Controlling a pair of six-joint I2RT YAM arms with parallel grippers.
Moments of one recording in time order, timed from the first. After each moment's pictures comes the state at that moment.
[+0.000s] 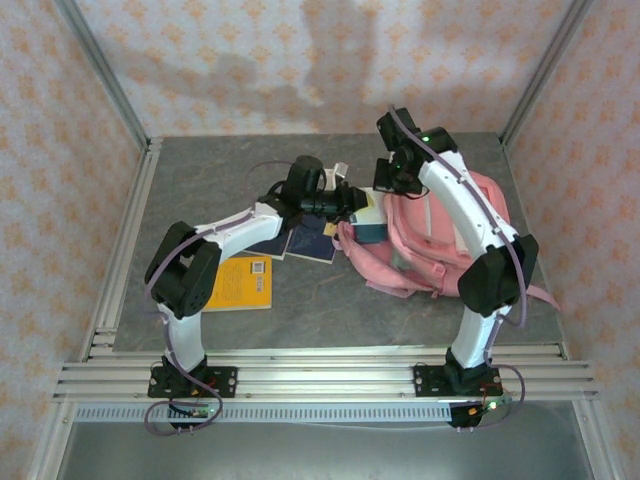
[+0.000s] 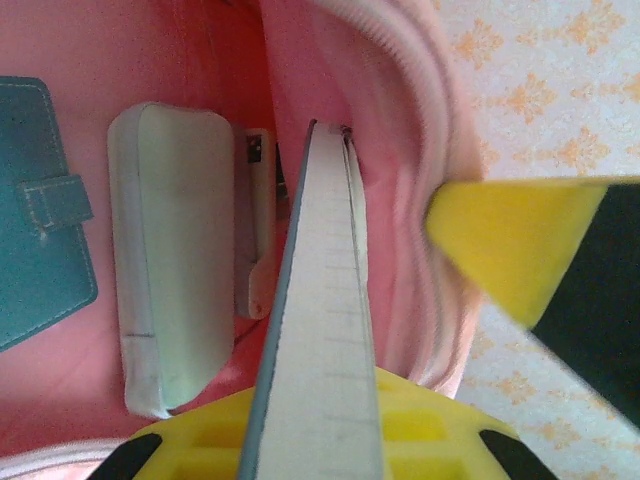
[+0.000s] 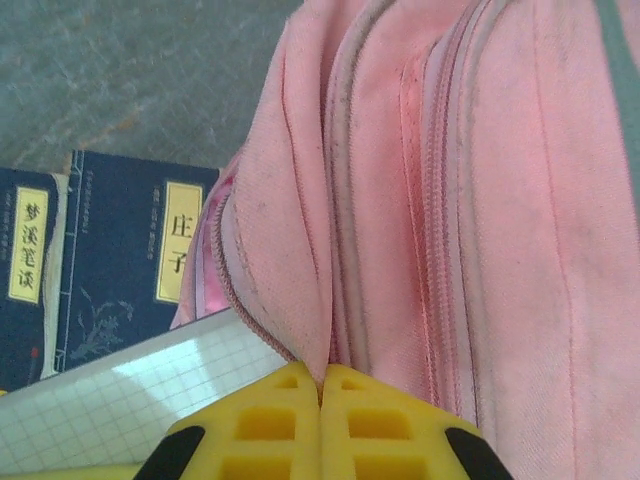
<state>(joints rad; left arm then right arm) -0.55 1.88 1.36 0.10 0.70 -1.11 0.40 1.81 1.94 -1.27 0.11 0.51</state>
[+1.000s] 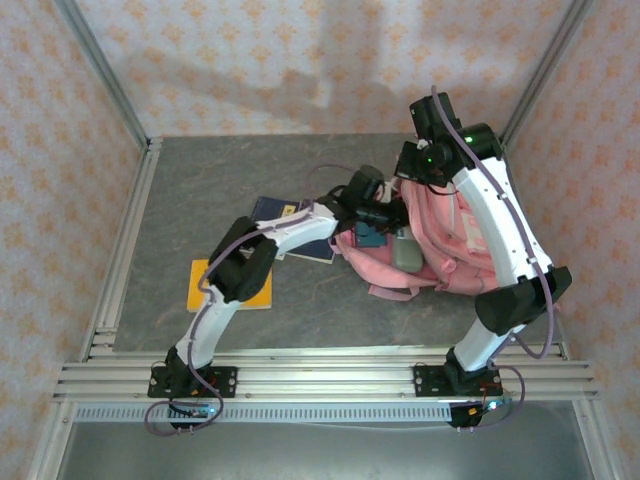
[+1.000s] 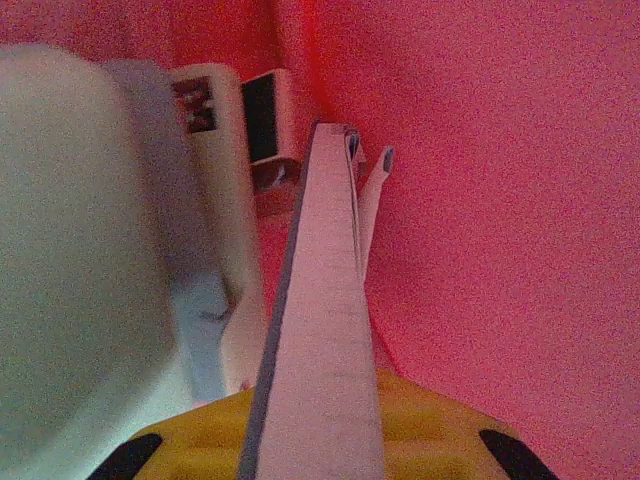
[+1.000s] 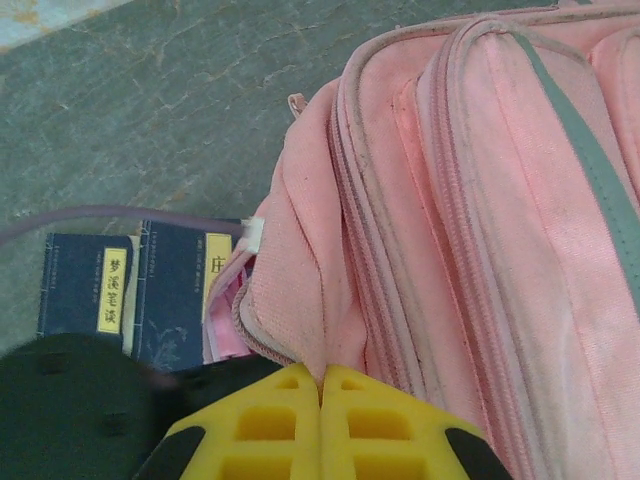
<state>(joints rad) -0.75 2.34 1.87 0.00 0.66 -1.10 0.35 1.66 1.99 -1.31 0.09 0.58</state>
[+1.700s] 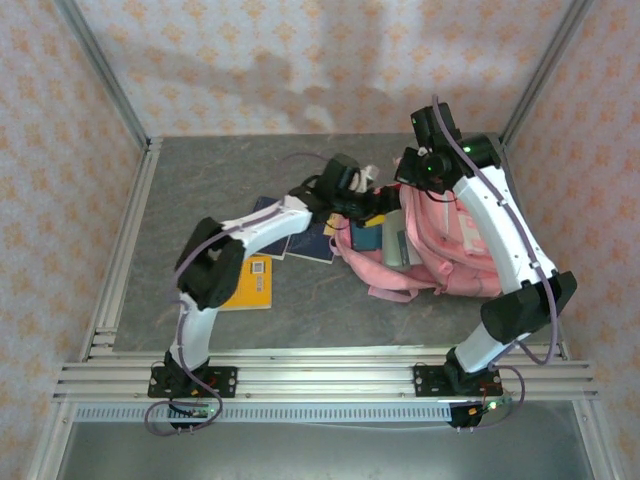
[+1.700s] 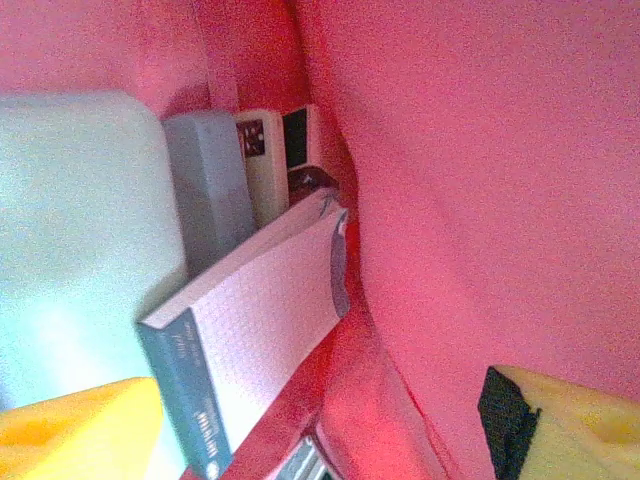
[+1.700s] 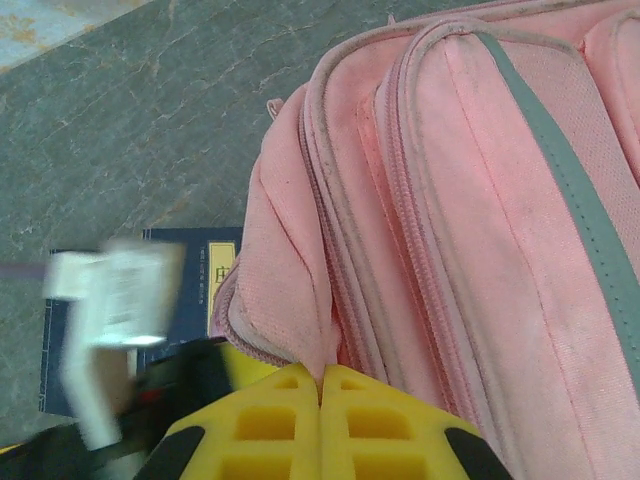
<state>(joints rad) -0.65 2.03 1.62 -0.15 0.60 -0.96 0.34 1.59 1.83 -1.20 0.09 0.61</state>
